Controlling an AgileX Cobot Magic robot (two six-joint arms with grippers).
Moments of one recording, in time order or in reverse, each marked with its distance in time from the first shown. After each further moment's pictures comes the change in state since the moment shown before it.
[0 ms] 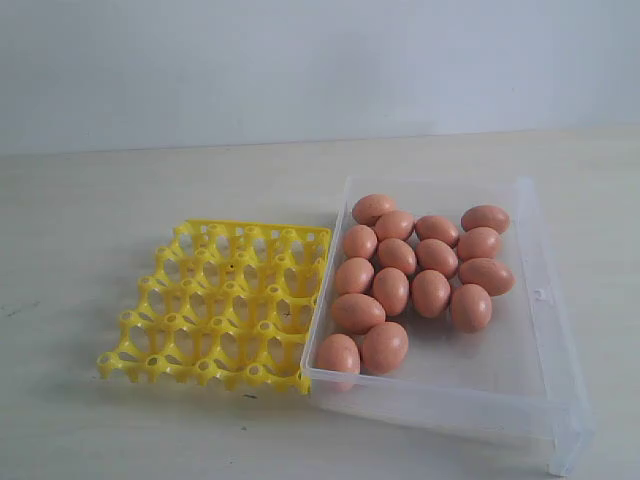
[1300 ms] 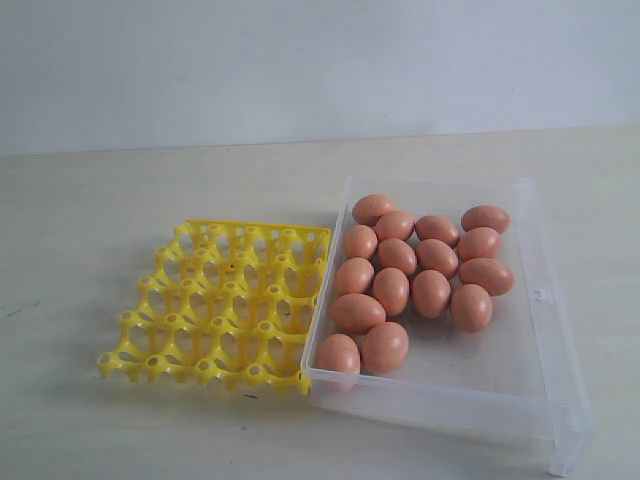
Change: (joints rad) left arm 0.000 0.000 0.000 0.000 0.000 0.000; right arm 0.000 0.628 -0.636 0.038 0.588 0.000
